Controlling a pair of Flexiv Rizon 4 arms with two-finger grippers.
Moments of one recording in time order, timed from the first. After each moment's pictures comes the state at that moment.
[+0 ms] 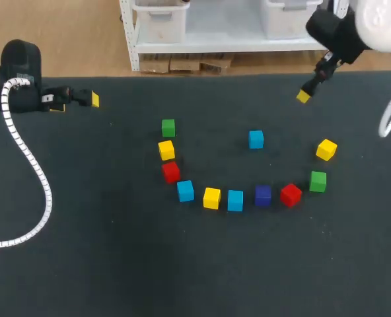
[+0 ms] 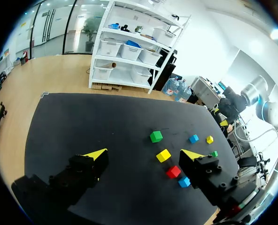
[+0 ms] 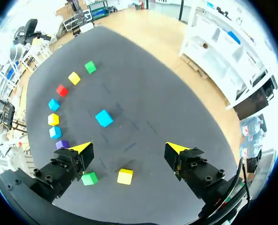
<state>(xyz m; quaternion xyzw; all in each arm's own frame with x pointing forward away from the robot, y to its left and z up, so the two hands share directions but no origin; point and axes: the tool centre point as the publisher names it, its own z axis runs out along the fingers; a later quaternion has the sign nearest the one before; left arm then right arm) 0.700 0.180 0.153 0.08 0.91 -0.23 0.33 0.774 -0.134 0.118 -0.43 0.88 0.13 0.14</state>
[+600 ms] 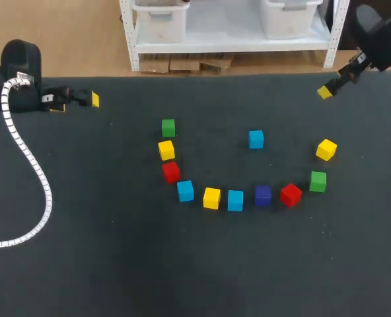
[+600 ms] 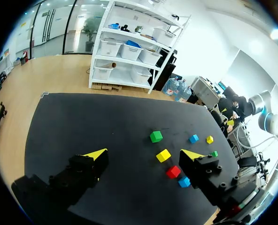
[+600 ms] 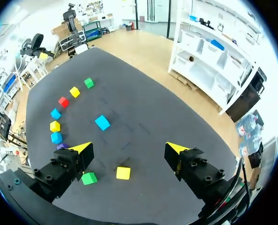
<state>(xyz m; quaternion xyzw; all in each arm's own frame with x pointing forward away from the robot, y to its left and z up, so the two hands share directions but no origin) 0.700 0.180 0.153 0.08 0.91 -0.23 0.33 0.757 -0.165 0.136 -0.39 0.88 0.15 0.24</state>
